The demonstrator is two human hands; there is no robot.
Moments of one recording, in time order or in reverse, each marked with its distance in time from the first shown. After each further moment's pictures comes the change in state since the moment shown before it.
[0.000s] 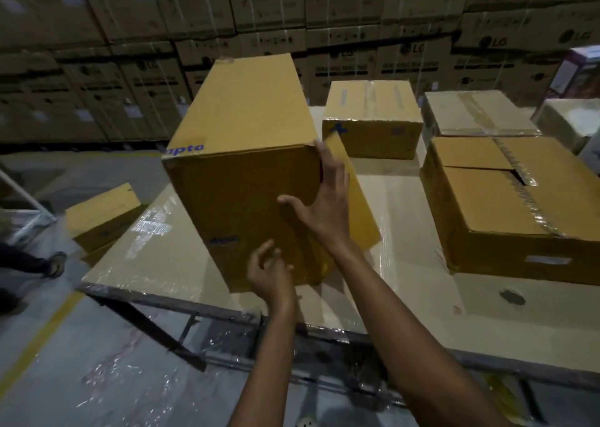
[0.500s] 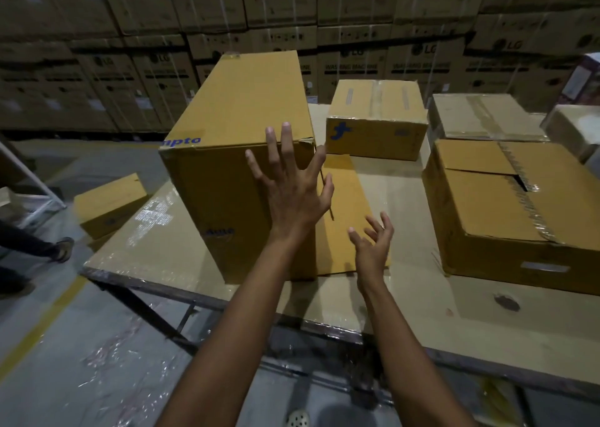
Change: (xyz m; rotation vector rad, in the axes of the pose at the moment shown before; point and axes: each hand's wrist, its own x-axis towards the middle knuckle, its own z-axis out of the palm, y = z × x) left_hand 0.018 0.082 0.088 1.200 0.049 1.387; right_hand -0.081 0.113 -0.035 0.384 0.176 0.828
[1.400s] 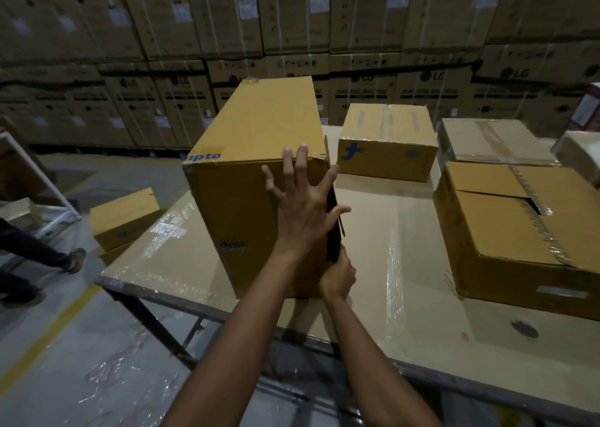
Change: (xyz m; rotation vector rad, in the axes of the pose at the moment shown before) left_hand 0.001 -0.023 -0.003 -0.025 0.034 0.103; right_hand -0.041 0.019 0.079 -0.482 0.017 -0.092
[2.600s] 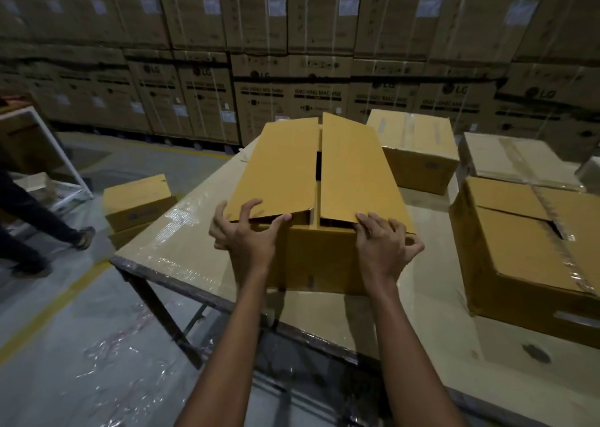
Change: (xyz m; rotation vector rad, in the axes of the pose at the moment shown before) left_hand -0.083 -0.087 0.011 -0.470 0.075 -0.901; right_hand 0.027 -0.056 -0.062 -0.469 0.293 -0.502
